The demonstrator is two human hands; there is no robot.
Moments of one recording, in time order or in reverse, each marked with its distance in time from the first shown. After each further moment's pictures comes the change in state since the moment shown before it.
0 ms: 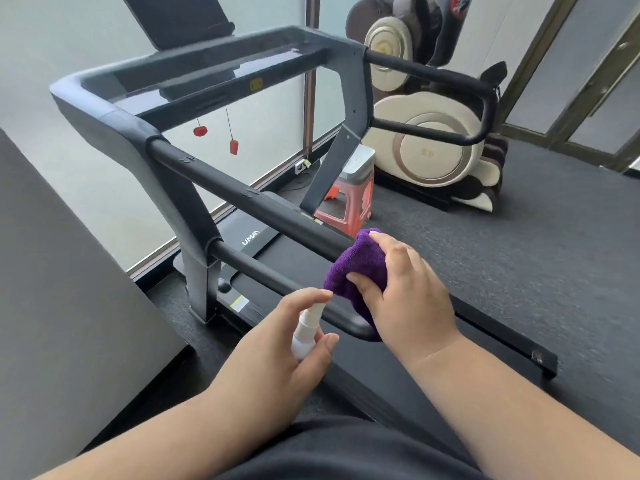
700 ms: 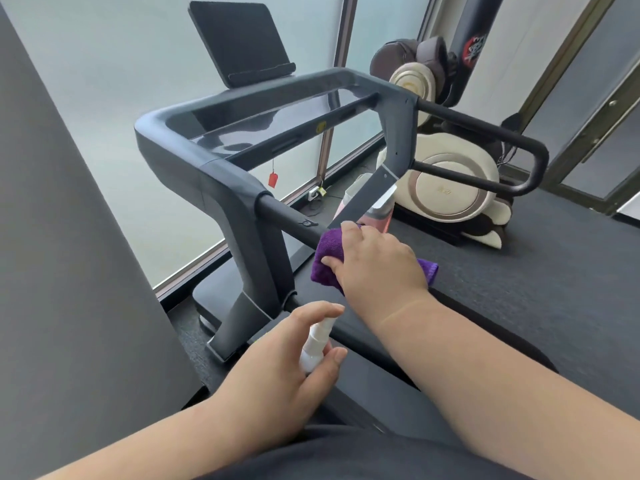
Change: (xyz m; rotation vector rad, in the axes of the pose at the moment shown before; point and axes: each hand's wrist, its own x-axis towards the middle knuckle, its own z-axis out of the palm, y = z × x) left_hand 0.061 -0.122 -0.166 -0.055 0.005 0.158; right_hand 0.155 -0.175 0.138 -0.559 -0.272 -0.113
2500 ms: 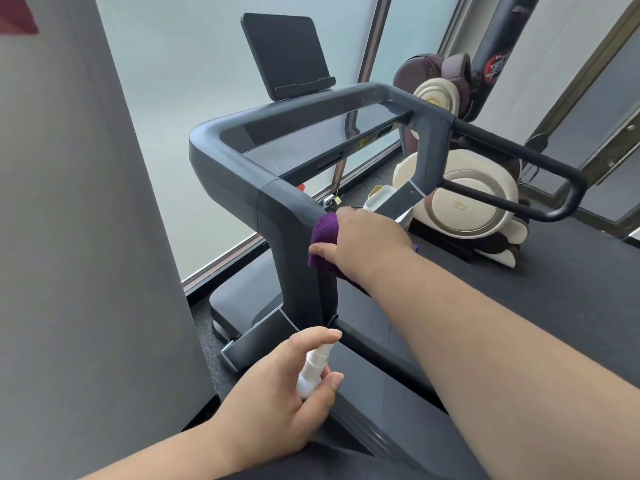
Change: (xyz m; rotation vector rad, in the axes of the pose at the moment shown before) left_hand -0.004 -0.065 -0.070 -0.093 0.061 0.042; right_hand 0.115 -0.087 -0.004 0.035 -0.207 0.005
